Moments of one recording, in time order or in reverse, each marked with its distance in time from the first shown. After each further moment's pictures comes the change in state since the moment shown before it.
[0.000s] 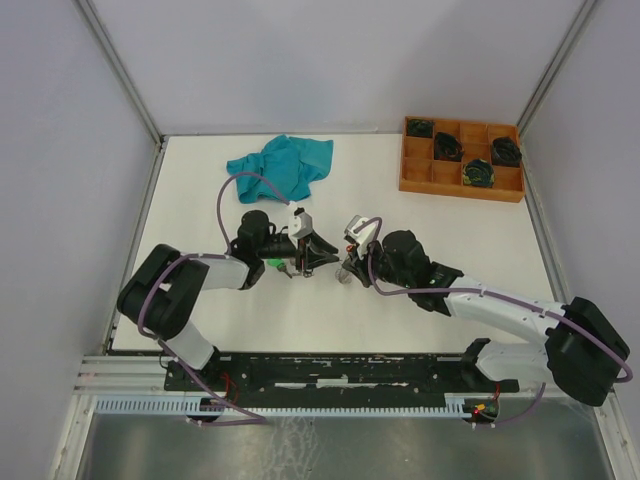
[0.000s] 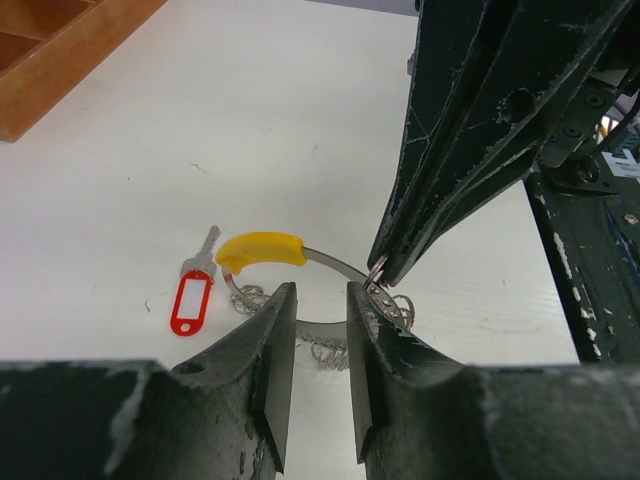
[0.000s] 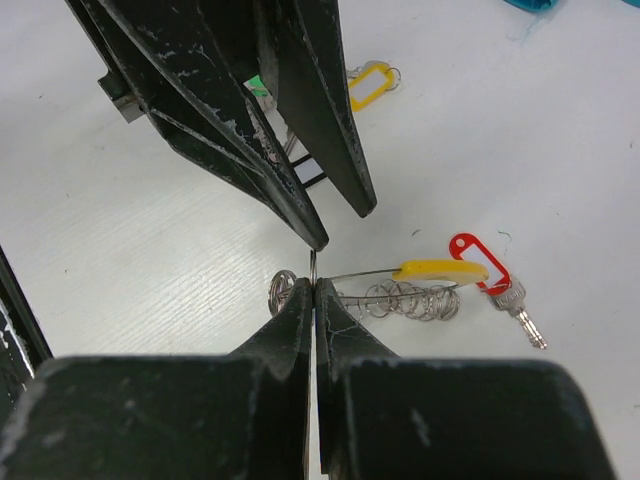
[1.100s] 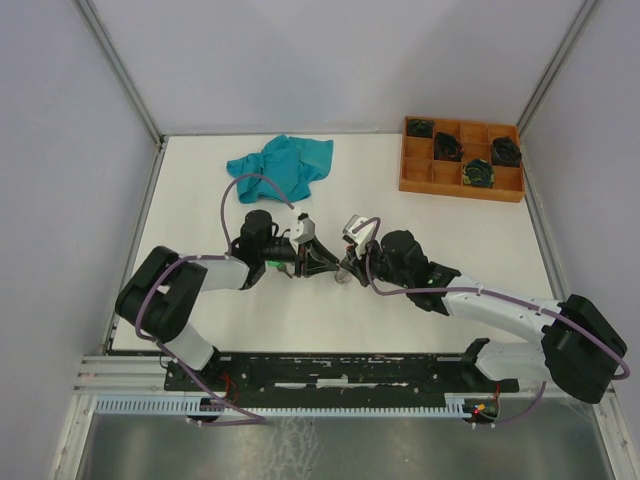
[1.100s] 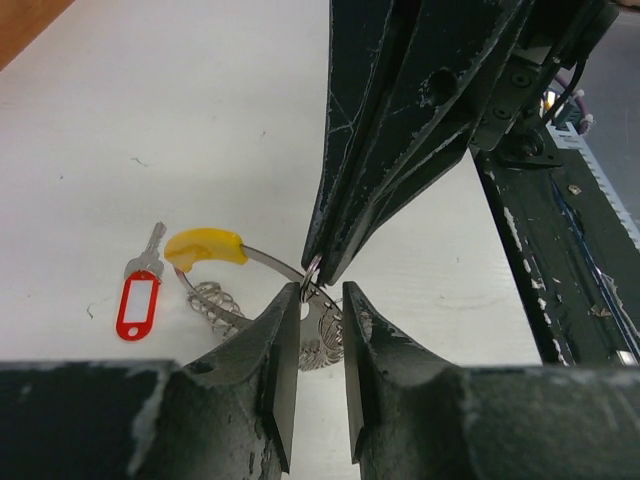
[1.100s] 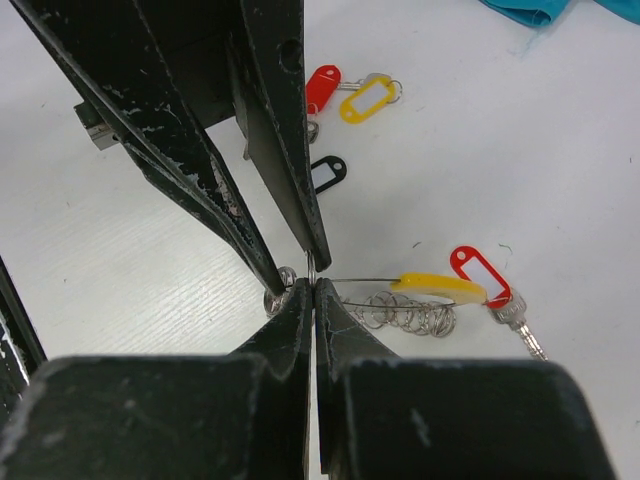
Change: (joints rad) left arm 0.000 -0.010 0.013 -0.113 0.100 0.051; right arm 0.000 0.024 0.000 0.042 0.000 -0.006
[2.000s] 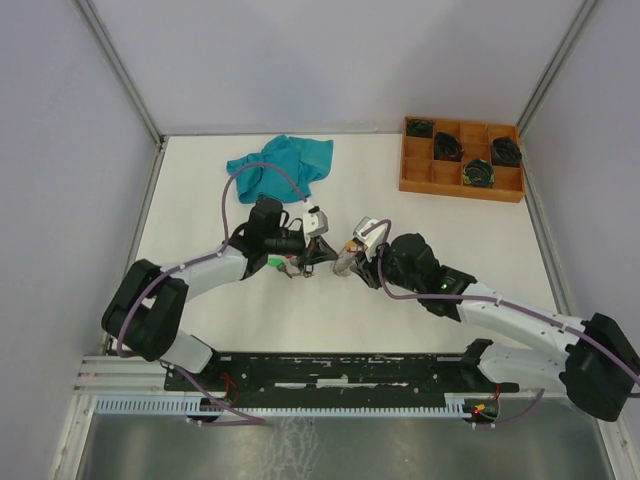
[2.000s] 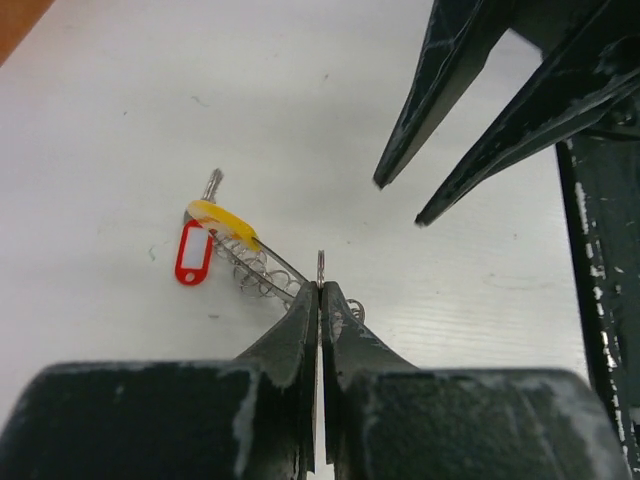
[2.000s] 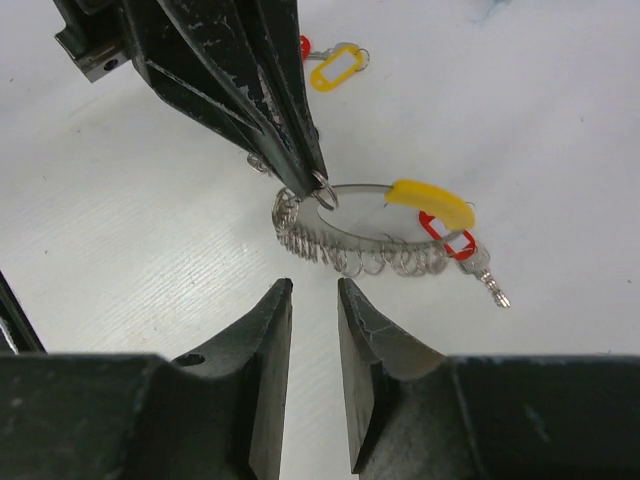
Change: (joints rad) left arm -0.047 -0.091 0.148 -0.482 -0.179 0.198; right arm -0.001 -0.101 -0.013 -0.118 0.055 -0.015
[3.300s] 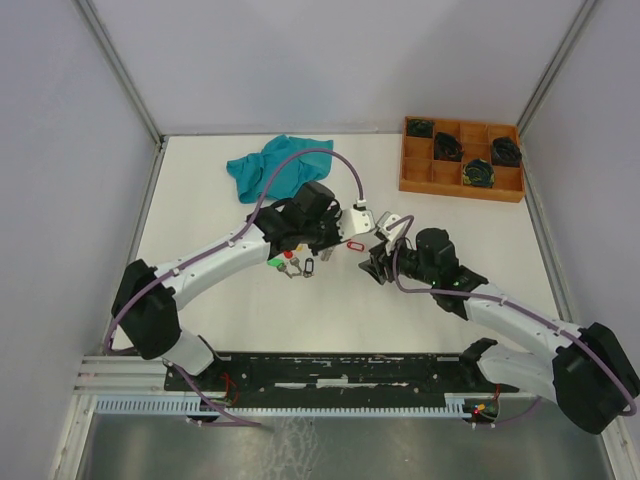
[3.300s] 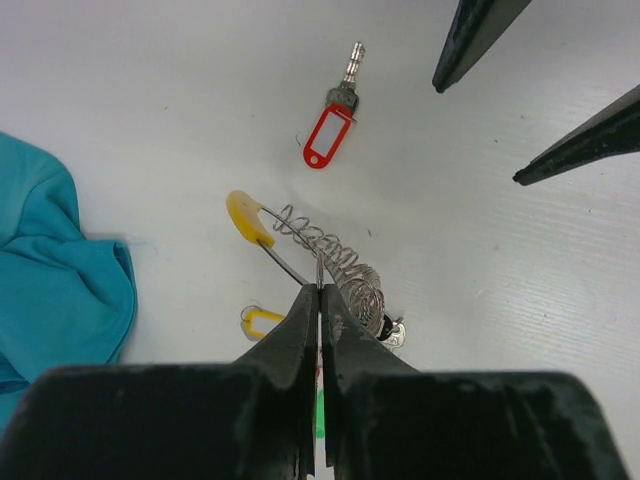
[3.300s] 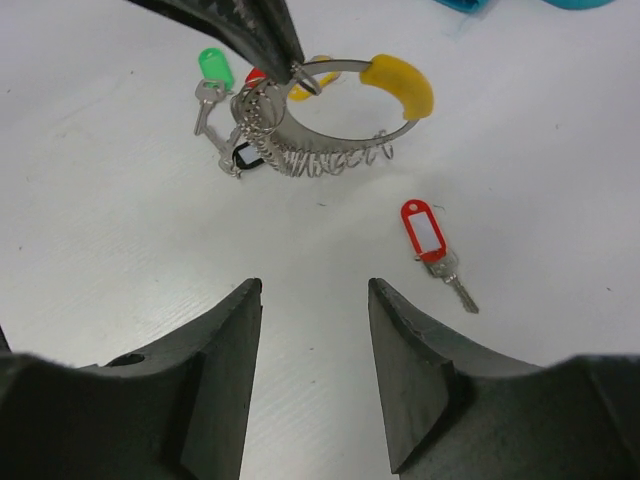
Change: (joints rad) left arm -0.278 0.014 0.510 -0.852 -0.815 0.309; right arm -0.222 -0.063 -0.119 0.144 -0.237 -0.037
